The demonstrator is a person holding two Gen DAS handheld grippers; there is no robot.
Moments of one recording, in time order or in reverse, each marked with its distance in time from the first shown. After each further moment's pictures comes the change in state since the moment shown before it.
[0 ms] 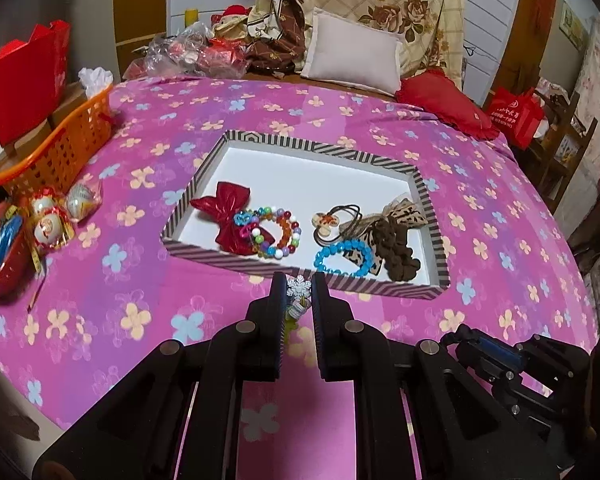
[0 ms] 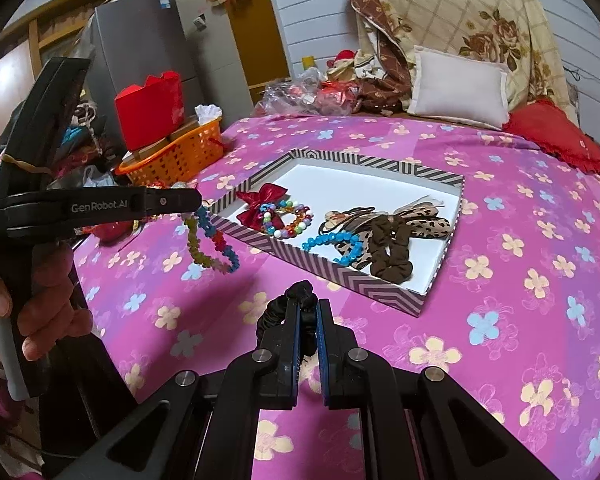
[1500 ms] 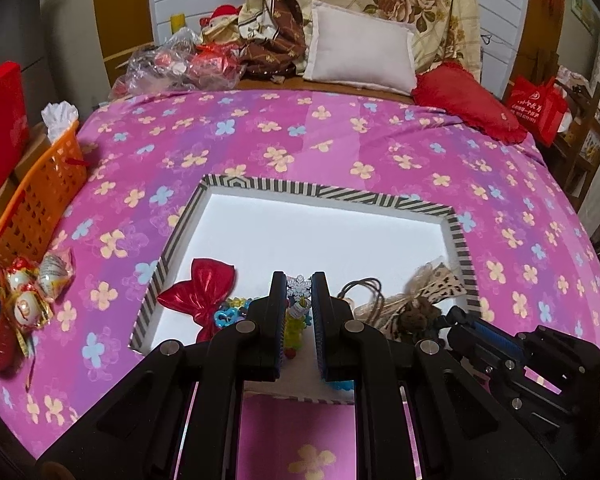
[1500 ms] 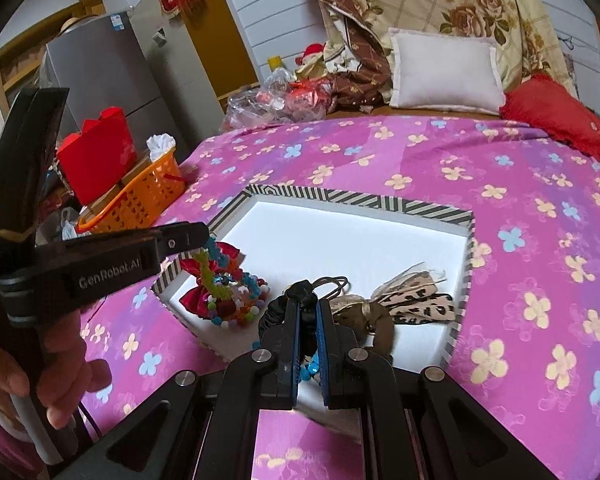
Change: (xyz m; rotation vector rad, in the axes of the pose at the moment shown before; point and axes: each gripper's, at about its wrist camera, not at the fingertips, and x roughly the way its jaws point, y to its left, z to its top) left arm 0.092 -0.015 0.087 0.045 0.024 0.070; right arm 0.086 -0.057 0.088 0.124 0.020 0.011
